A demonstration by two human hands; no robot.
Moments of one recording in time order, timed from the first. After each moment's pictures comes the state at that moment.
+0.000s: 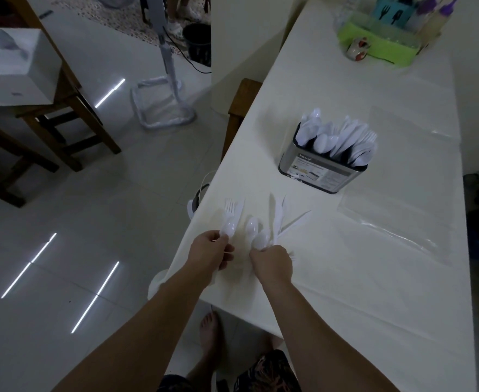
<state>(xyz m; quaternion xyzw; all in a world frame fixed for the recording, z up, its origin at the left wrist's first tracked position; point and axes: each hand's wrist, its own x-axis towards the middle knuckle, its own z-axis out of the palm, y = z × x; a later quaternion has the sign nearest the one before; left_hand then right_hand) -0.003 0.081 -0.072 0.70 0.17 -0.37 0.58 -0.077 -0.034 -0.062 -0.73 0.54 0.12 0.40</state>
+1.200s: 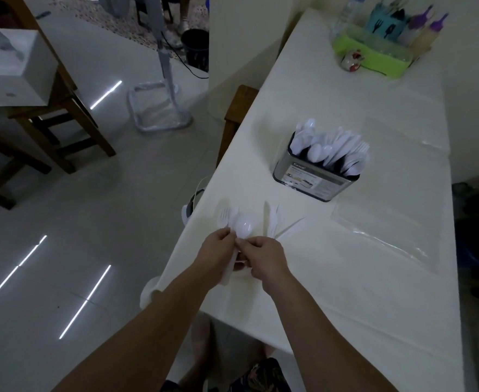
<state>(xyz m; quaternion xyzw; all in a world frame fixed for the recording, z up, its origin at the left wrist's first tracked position) -0.004 0.055 -0.044 0.62 0.11 -0.45 0.63 -0.064 -0.042 -0.014 -0.65 0.45 0.09 0.60</state>
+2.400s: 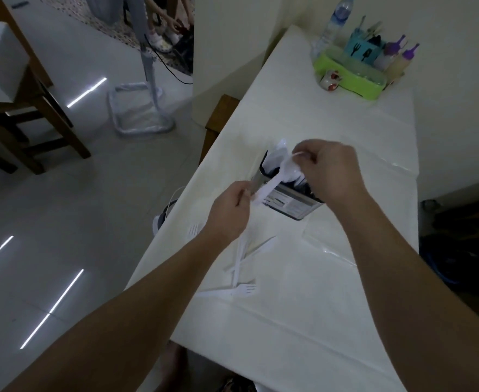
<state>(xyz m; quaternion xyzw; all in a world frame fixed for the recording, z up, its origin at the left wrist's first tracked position) 0.049 -0.053 0.017 0.79 -0.14 -0.22 0.56 0.010 -0.221 0.127 -0.96 0.19 -0.11 0.19</state>
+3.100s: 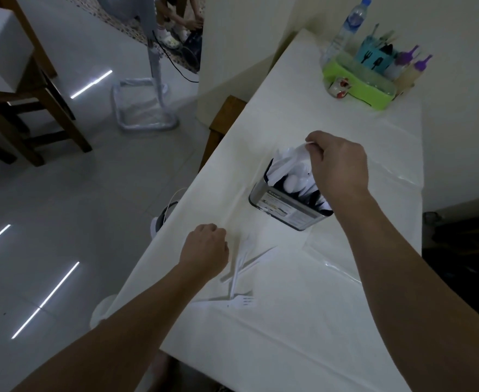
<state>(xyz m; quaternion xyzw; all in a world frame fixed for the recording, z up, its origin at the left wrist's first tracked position) 0.039 -0.014 -0.066 0.93 -0.28 -0.15 0.20 0.045 -0.244 0.117 -0.97 0.17 -0.17 0.07</state>
